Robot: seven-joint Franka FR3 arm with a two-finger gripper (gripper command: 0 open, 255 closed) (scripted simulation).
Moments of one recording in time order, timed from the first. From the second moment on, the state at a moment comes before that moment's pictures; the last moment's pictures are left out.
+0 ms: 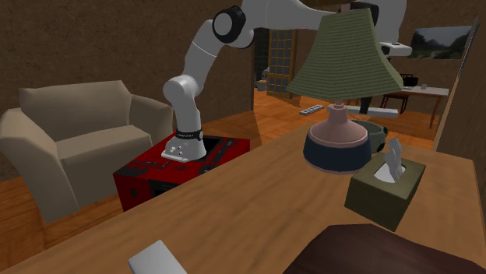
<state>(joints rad) 0.06 0.58 -0.26 -1.18 0.12 1.74 0.16</state>
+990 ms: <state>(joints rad) 0.06 0.58 -0.26 -1.27 0.13 1.83 0.16</state>
